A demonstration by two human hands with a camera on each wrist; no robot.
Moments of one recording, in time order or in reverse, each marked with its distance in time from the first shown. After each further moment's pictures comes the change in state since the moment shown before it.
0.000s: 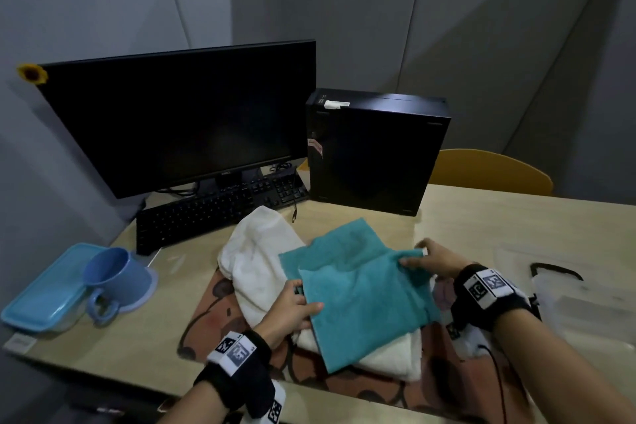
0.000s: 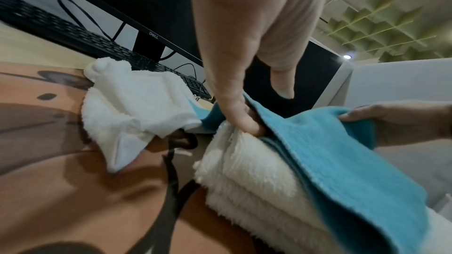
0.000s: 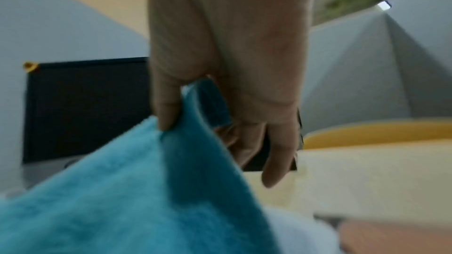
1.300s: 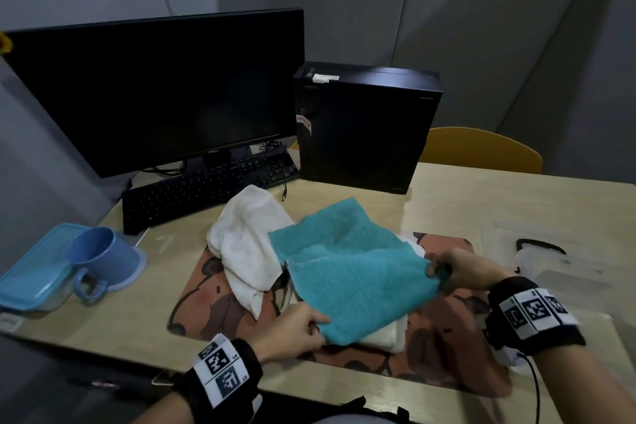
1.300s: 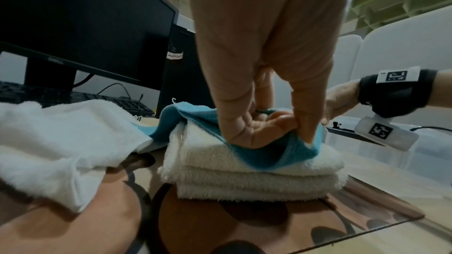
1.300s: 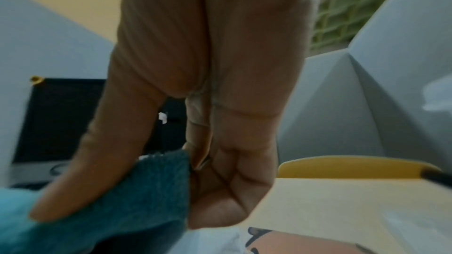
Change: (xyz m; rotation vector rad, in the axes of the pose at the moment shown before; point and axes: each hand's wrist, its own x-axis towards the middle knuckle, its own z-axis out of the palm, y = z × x) left_hand -0.040 -0.011 0.019 0.966 -0.317 0.217; right_hand -0.037 0.059 -0.012 -0.269 -0.141 -0.173
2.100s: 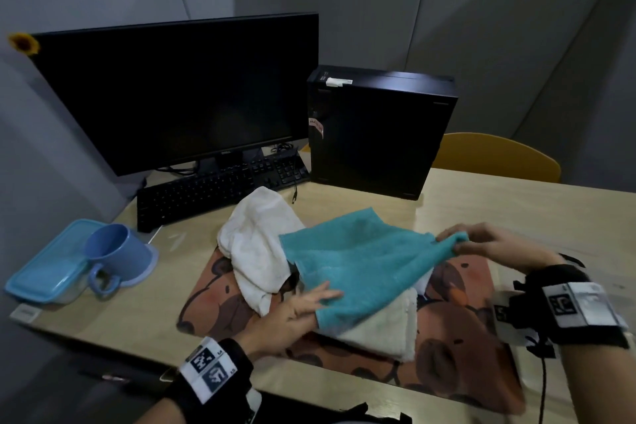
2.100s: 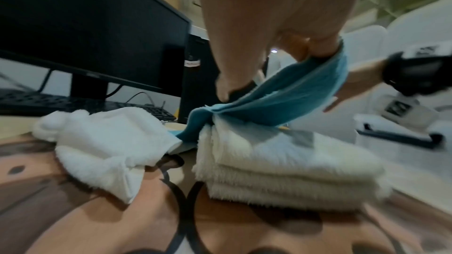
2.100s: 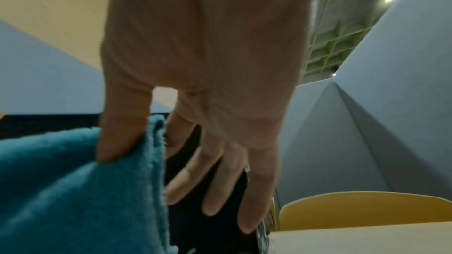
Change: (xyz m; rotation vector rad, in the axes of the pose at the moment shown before) left_hand -0.024 0.004 -0.023 -0.343 0.074 0.178; right_hand -0.025 -0.020 -0.052 0.214 0.091 -0.256
